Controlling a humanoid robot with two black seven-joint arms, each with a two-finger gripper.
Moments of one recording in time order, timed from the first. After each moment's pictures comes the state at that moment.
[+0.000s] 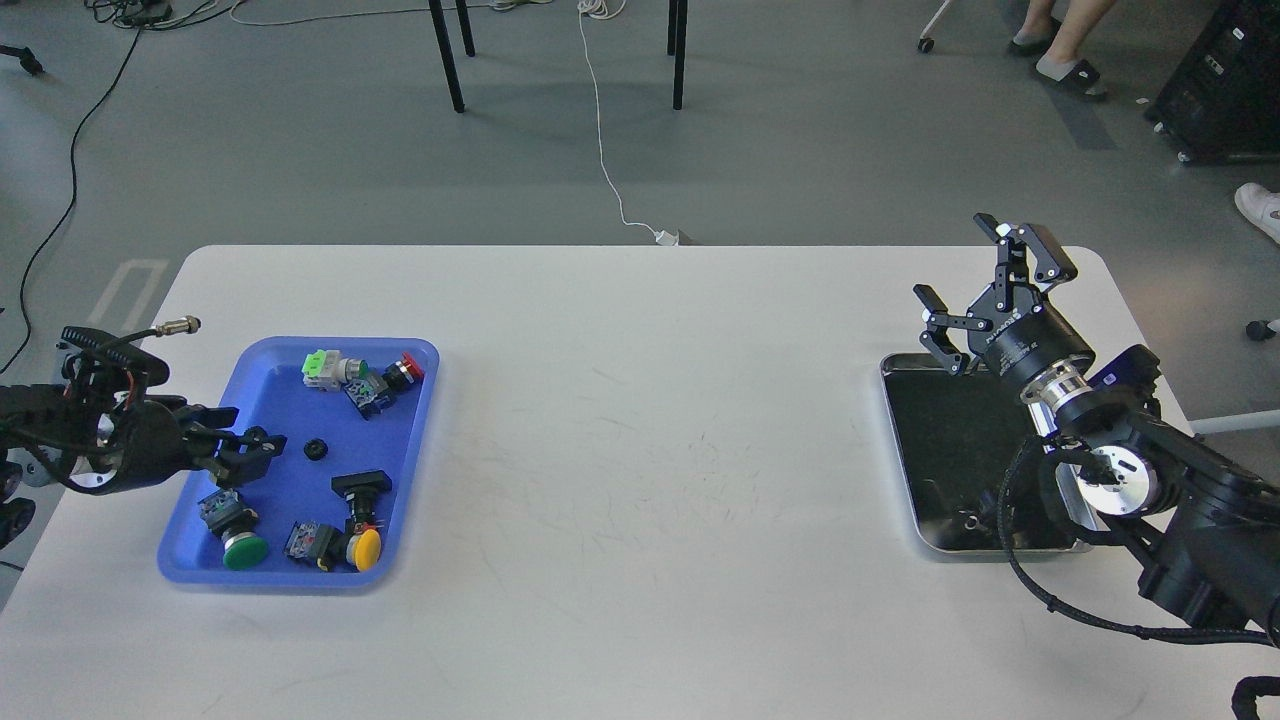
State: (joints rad) left arm -0.56 0.79 -0.59 -0.89 2.15 -0.27 -0.49; right arm 0.64 -0.36 0.55 0.59 -0.11 0.49 0.49
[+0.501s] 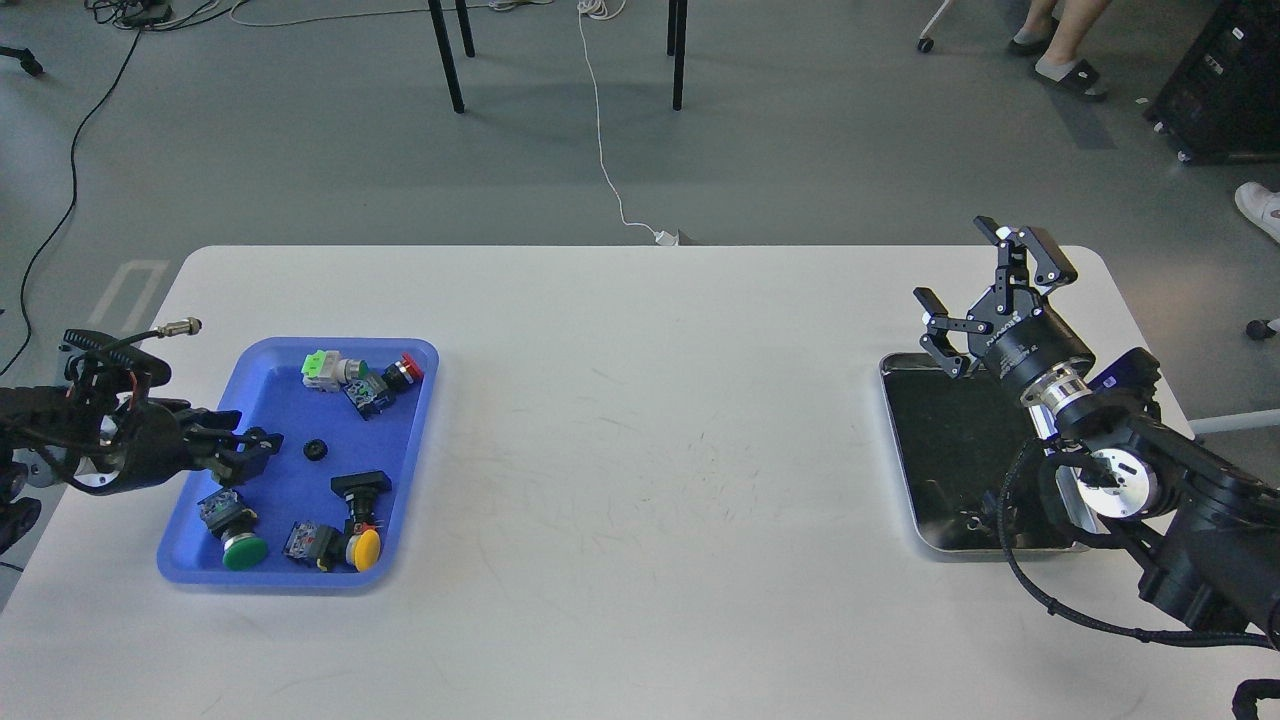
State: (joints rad) left arm -0.58 0.75 -0.59 -0.81 2.15 -0.26 -0.49; right arm 0.63 -0.36 0.55 0.60 -0.11 0.49 0.49
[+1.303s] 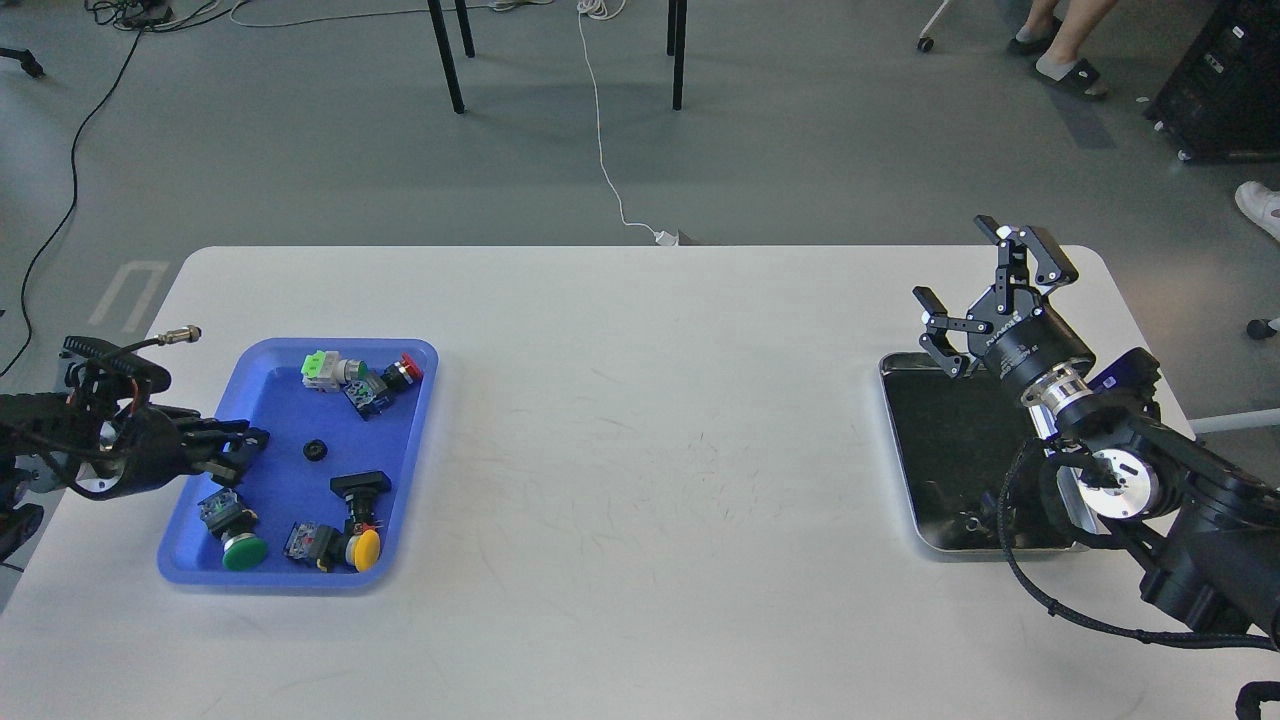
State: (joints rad) left arm -0.58 0.74 -0.55 -0.78 2.14 -0.24 -0.49; right arm 0.63 -0.37 0.56 0.61 -0.11 0.49 0.49
